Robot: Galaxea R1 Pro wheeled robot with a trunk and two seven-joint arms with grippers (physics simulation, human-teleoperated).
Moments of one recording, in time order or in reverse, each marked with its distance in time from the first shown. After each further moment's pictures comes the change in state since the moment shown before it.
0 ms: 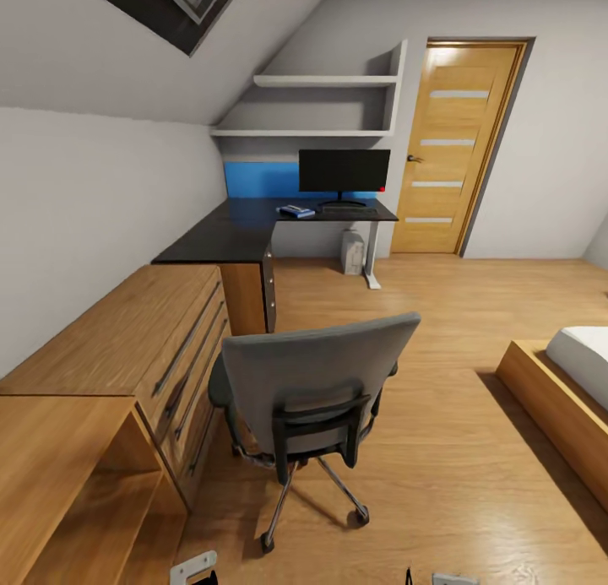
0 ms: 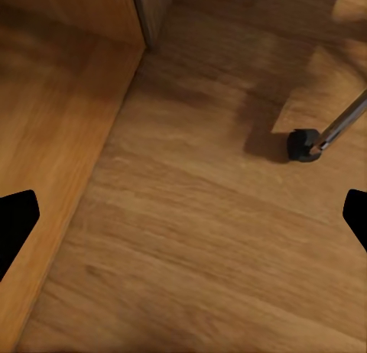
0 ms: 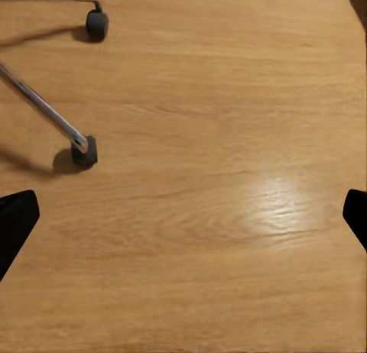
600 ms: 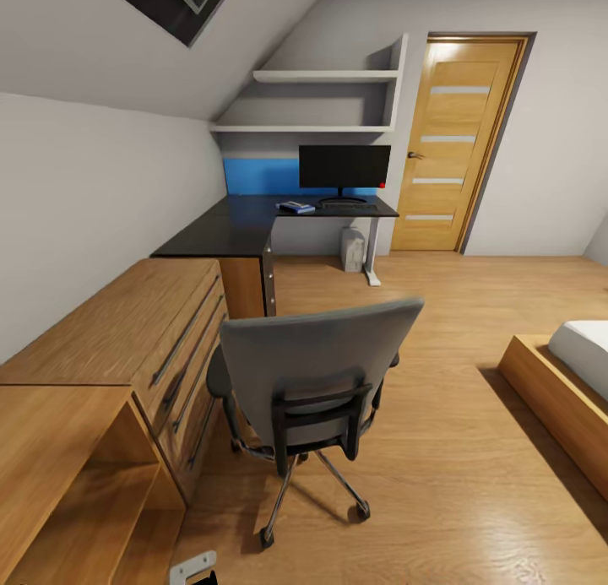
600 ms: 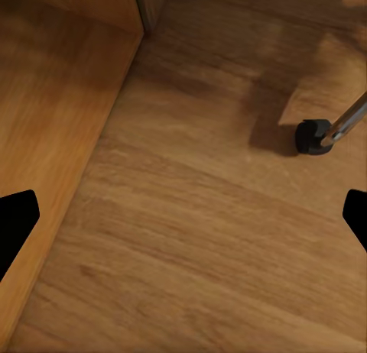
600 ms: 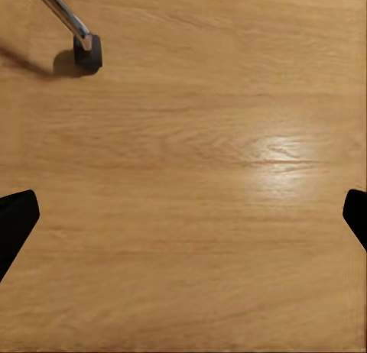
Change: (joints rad) left arm 0.000 0.001 0.000 0.000 0.001 0.001 0.000; right arm 0.070 -0.001 0.000 0.028 0.001 0.070 0.061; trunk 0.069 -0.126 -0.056
